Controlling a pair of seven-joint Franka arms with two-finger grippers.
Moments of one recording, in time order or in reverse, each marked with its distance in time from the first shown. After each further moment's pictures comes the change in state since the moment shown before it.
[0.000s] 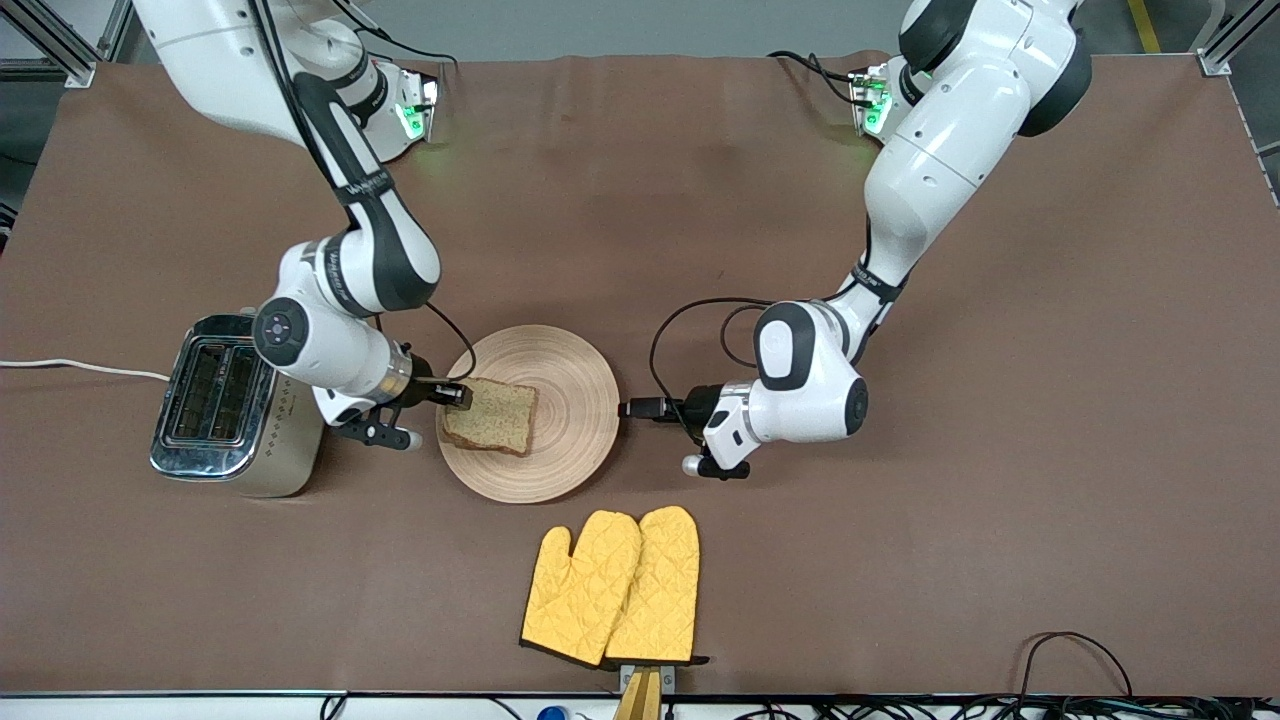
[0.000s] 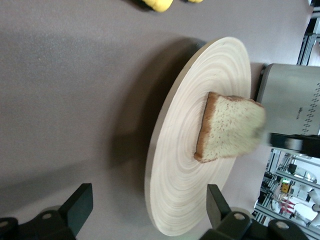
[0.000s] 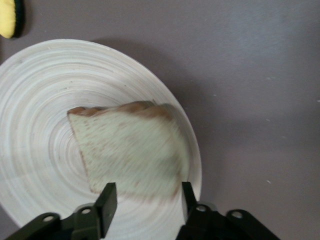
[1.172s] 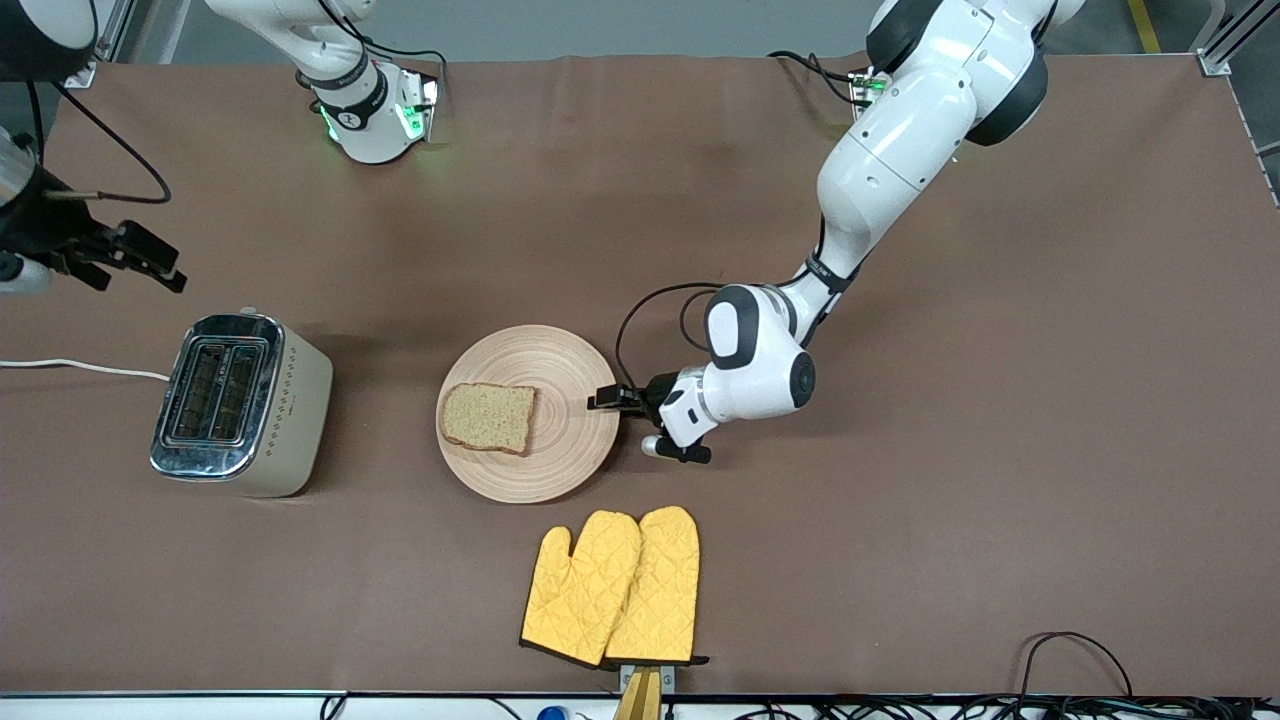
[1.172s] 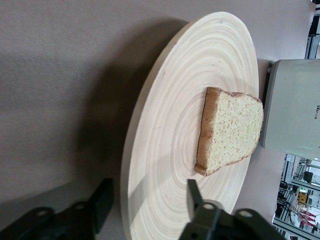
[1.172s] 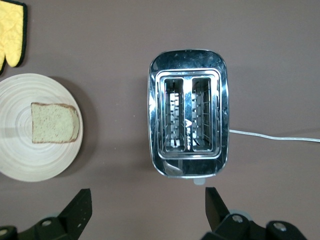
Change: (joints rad) left arm -0.113 0.050 -0.003 0.035 -0.038 0.164 0.026; right arm -0.353 -0.561 -0.006 0.017 -0.284 -0.449 -0.325
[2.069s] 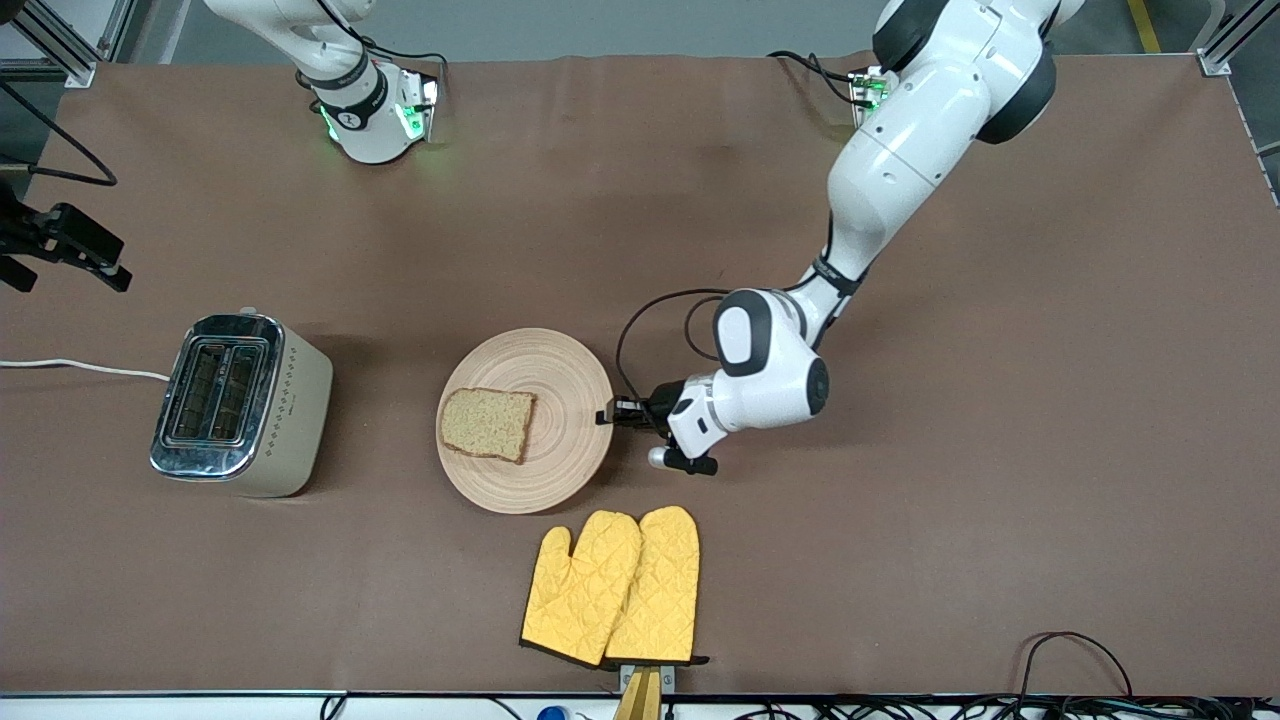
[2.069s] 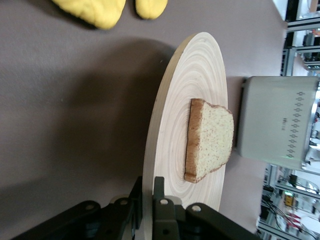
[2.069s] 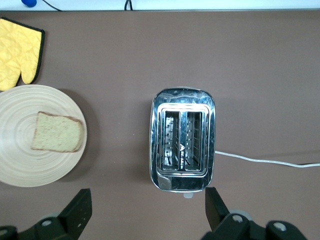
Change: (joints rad) left arm 0.055 -0.037 0.001 0.039 -0.020 -0.085 0.006; right arm 0.025 0.145 0.019 0.340 -0.051 -0.140 -0.003
